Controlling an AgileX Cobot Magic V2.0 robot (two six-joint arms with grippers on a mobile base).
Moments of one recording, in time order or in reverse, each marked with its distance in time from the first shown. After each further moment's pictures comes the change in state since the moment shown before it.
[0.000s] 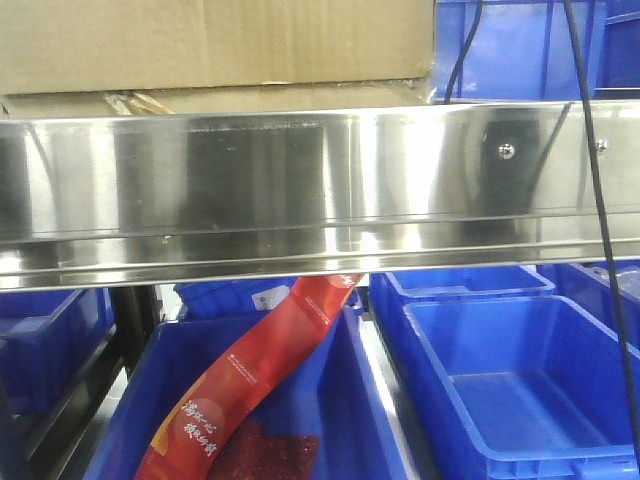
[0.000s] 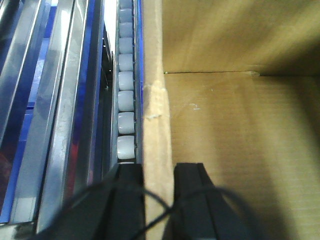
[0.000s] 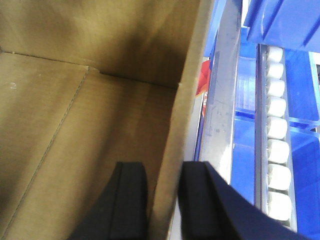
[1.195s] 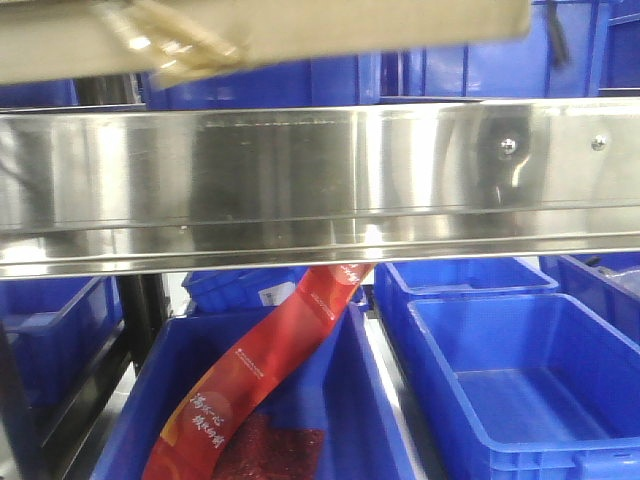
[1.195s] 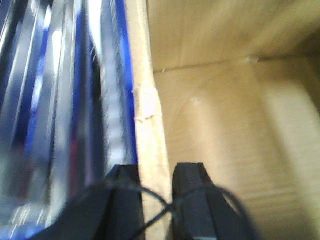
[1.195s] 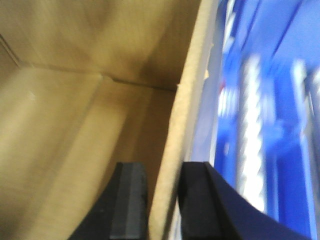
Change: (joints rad) left arm -0.130 -0.288 0.151 0.048 0.094 0.009; right arm 0.062 -0.363 0.281 -0.028 0.041 0.009
